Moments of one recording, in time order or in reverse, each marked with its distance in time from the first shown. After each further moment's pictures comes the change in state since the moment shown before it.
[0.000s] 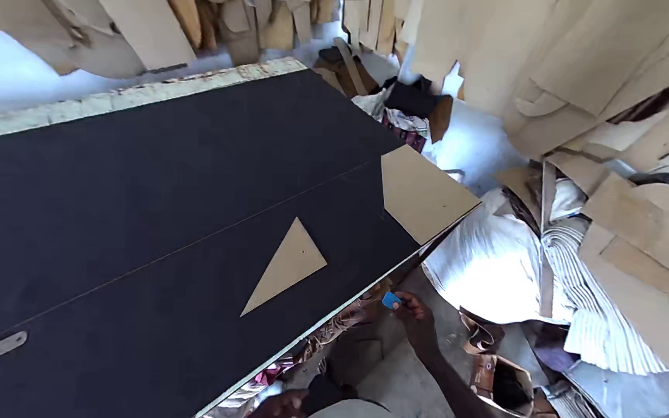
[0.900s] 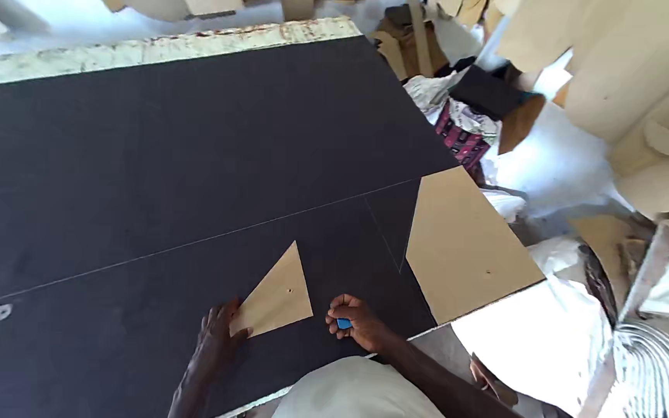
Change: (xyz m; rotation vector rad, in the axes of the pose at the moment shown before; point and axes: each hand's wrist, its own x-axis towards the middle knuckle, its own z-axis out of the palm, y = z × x) left_hand 0.166 0.085 -0.141 0.639 0.873 -0.161; right_hand 0.220 -0.004 0.093 0.275 -0.765 0.855
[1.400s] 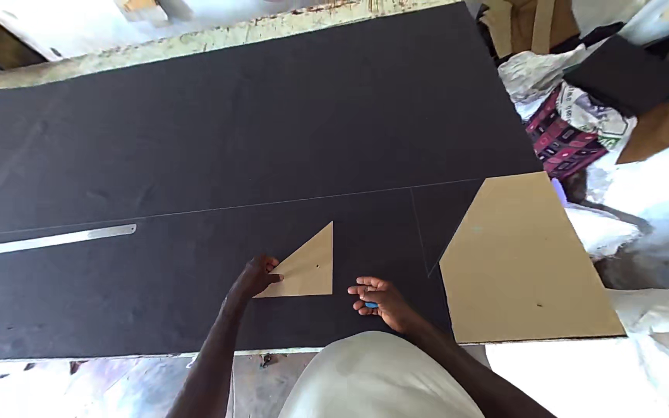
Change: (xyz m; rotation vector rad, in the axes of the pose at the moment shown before) left_hand 0.032 0.046 -0.021 -0.101 -0.103 -0.300; right_hand 0.002 -0.033 -0.040 -0.185 -0.142 0.065
